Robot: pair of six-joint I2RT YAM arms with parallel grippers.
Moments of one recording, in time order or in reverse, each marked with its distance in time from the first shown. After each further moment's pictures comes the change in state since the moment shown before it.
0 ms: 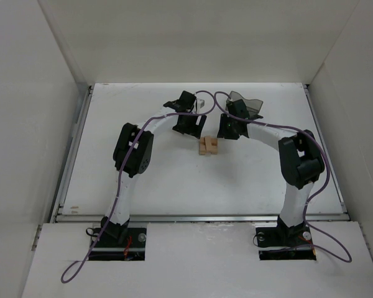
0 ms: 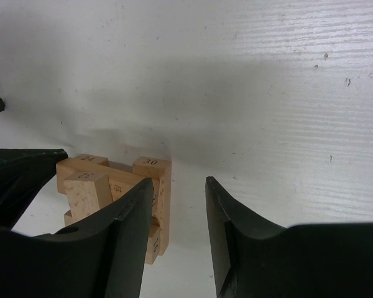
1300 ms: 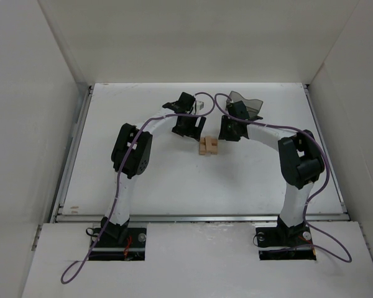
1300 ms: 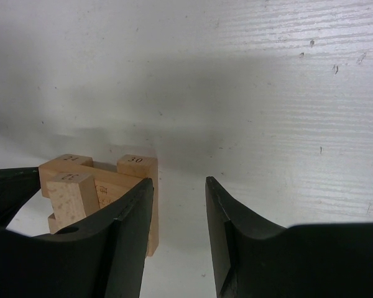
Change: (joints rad) left arm -0.001 -0.034 -0.048 -0.004 0.018 -0.007; right arm 0.000 0.000 -0.019 -0.003 0.028 0.008
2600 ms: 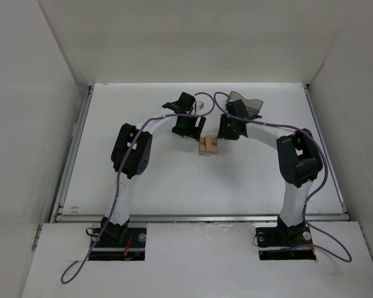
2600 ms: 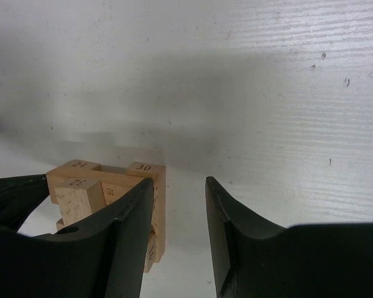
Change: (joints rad) left arm 0.000 -0.002 -0.001 -0.003 0.002 -0.001; right arm 0.000 0.022 0.029 -0.001 -0.031 0.003
